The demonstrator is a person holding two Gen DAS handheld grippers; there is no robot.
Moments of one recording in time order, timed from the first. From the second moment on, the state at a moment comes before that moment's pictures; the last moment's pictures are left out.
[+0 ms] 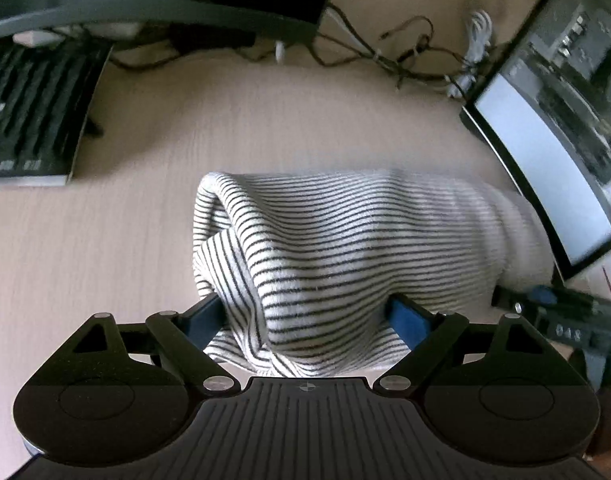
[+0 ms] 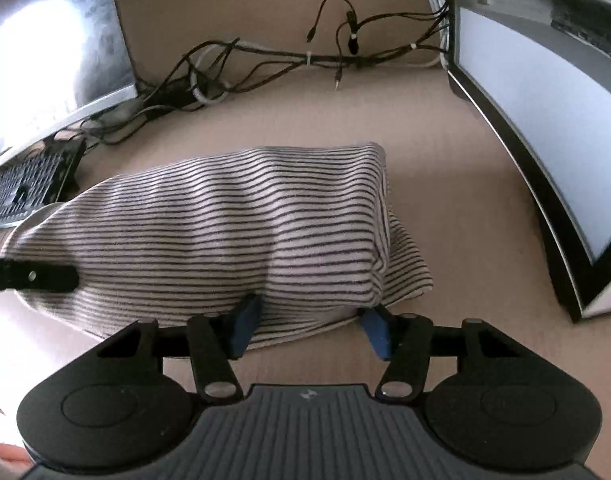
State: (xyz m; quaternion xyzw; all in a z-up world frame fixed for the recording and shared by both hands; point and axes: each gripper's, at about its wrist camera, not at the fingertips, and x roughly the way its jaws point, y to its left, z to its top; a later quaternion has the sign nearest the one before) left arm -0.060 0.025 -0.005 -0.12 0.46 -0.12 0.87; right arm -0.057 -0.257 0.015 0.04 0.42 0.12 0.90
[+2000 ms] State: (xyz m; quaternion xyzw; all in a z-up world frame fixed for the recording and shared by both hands) left arm -0.019 -0.041 0.012 0.03 0.39 -0.12 0.91; right arm -0.007 -0.257 0.017 0.07 0.32 0.15 0.93
